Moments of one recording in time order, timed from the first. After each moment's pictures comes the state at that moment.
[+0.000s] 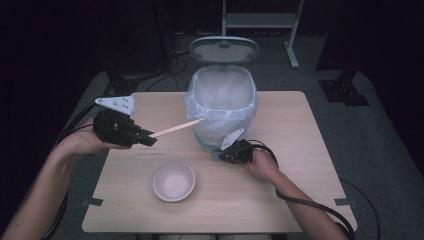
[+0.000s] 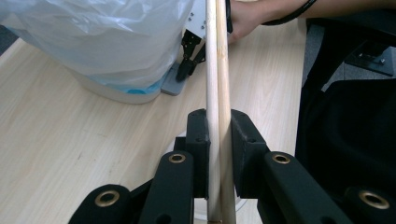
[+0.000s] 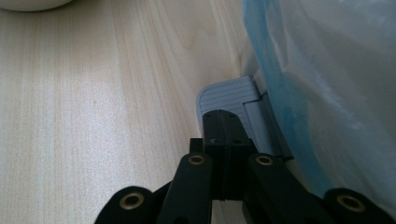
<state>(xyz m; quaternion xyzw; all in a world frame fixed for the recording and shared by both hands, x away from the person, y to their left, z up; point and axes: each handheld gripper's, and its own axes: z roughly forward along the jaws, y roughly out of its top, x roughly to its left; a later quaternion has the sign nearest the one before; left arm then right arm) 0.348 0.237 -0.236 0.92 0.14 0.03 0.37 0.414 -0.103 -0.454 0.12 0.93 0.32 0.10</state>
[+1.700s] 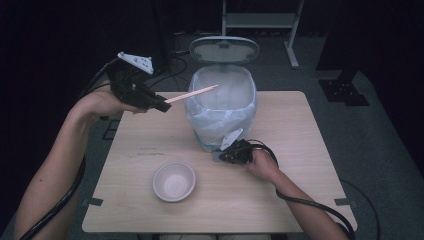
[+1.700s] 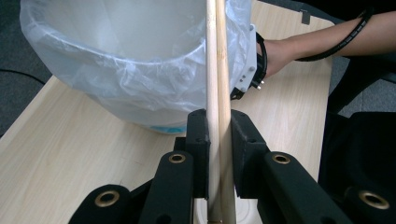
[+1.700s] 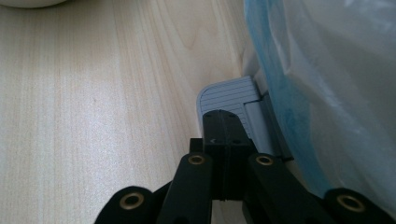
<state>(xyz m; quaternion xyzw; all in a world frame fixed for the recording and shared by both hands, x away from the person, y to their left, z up) 0.404 0.195 -0.182 0.92 0.16 0.05 0.36 0.414 -0.102 -0.453 0.12 0.94 0.31 0.10</state>
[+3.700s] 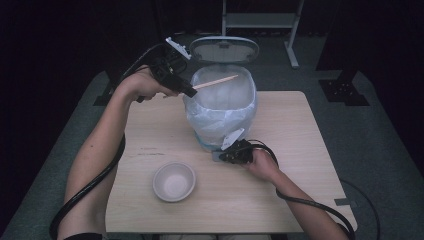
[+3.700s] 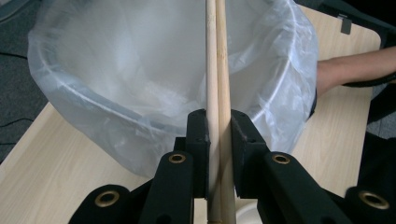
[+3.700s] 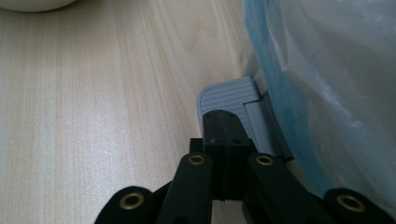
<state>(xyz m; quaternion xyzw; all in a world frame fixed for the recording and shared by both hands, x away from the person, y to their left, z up) 0.468 0.127 -0.191 0.93 0.19 0.05 0.32 0.415 -0.104 -0.454 0.12 0.93 0.32 0.10</state>
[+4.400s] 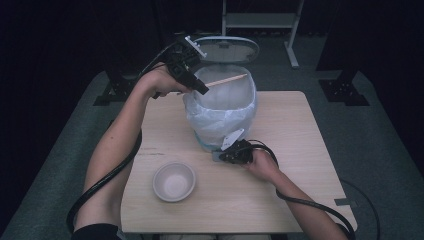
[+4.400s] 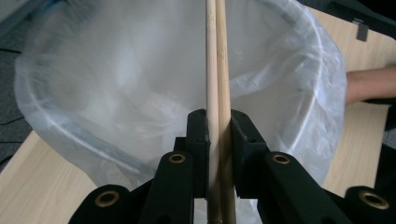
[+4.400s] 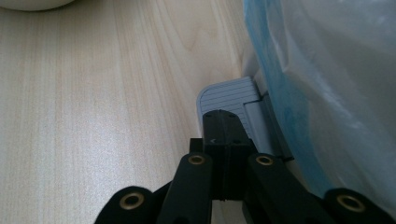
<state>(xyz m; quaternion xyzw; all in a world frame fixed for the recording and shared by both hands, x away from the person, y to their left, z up) 0.487 0.093 -0.196 0.93 0.20 0.06 0.31 0.415 -0.104 -0.454 0.11 0.93 0.32 0.10</state>
